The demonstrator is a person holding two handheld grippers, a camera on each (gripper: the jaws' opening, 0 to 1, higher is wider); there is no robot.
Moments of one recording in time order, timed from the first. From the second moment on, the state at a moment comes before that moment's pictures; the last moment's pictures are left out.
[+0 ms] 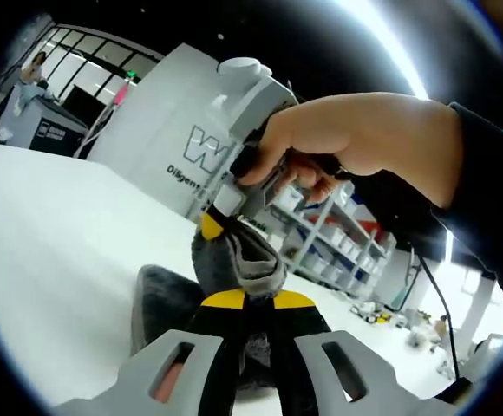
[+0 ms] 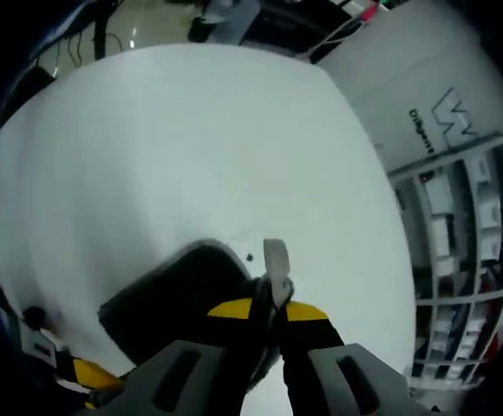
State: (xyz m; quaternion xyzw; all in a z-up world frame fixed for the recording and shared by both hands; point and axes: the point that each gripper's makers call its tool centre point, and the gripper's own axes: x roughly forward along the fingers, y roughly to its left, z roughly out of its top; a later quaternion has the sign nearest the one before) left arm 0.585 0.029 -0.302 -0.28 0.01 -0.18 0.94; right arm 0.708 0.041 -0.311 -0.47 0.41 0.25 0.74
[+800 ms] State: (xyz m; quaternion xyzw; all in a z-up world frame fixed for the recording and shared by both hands) left arm 0.583 0.002 -0.275 -0.27 -0.01 -0.20 0.94; right arm 0.704 0.017 -0.283 -0.47 0.39 0.24 0.75
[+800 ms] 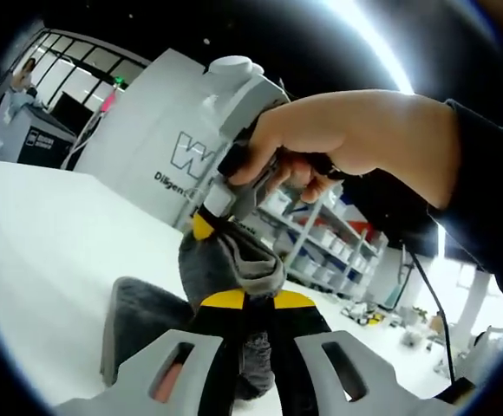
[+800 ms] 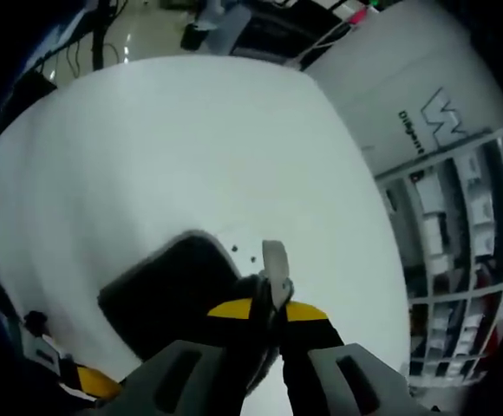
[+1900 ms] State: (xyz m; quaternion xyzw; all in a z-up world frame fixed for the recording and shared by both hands) left arm 0.588 -0.045 -0.270 -0.23 -0.02 -0.24 0.94; right arm 0.715 -0.028 -0.276 -0.43 0.39 0.24 0.78
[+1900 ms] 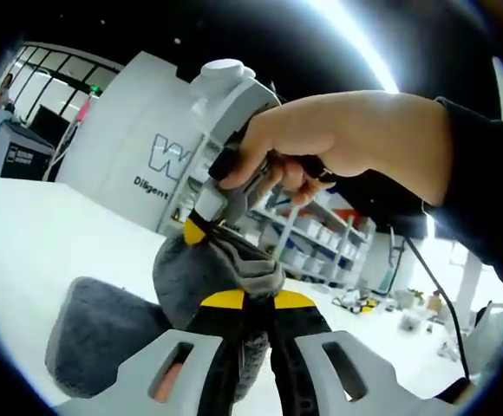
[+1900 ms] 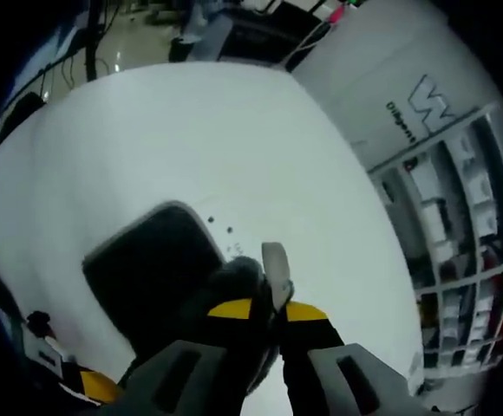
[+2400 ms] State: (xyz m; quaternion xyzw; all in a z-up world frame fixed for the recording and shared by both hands) left arm 0.589 -0.063 -0.272 -0.22 -0.02 -0.25 0.94; right arm 0.719 -0.052 -0.282 -0.42 0.40 0.23 0.78
